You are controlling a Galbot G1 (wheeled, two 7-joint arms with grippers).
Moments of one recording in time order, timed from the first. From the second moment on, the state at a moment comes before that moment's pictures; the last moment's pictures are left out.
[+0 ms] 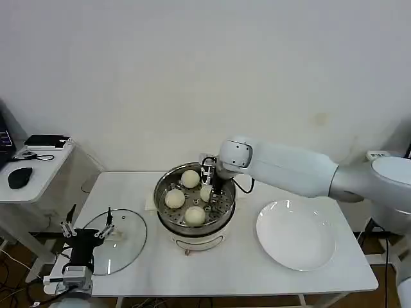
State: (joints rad) left arm 1.58 -1.16 -0.61 -2.11 0.01 0.11 -0.30; right arm 0.41 1.18 -1.23 1.25 0.59 -0.72 -0.70
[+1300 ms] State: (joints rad) left arm 1.59 -1.19 -0.61 -2.03 0.09 0.05 -0.31; right arm -0.60 0.98 -0.06 1.71 0.28 -0.05 -0.10
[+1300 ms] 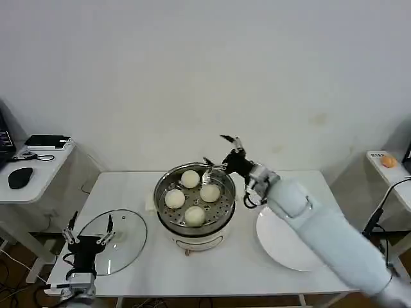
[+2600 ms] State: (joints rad) left arm 1.48 -1.10 -0.64 -1.59 1.19 -0.07 -0.22; right arm -1.45 1.35 0.87 1.84 0.20 0.15 -0.12
